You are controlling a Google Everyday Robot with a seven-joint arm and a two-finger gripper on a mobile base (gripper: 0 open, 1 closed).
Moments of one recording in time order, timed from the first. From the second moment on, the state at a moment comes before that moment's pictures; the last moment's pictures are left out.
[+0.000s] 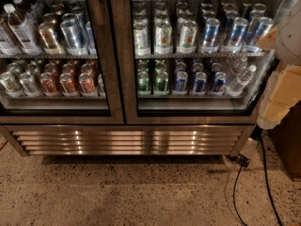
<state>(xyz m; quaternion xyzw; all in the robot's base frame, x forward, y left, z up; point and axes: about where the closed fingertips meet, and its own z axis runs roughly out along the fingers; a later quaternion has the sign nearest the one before) 0.438 -0.217 0.976 -0.60 0.78 -0.03 0.16</state>
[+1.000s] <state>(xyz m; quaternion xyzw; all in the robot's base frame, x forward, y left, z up) 0.438 -0.217 0.976 -0.60 0.78 -0.03 0.16</state>
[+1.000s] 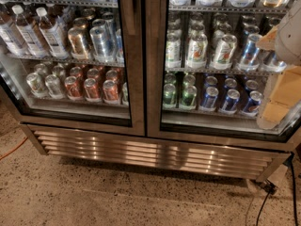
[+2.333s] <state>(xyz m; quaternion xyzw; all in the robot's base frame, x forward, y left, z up) 0.502 -0.194 0.877 -0.63 0.72 0.20 0.20</state>
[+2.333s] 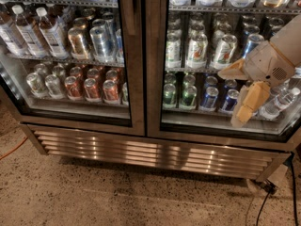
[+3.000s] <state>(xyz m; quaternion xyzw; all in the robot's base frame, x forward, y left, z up) 0.508 -0.177 0.872 -0.62 0.70 0.25 0.23</state>
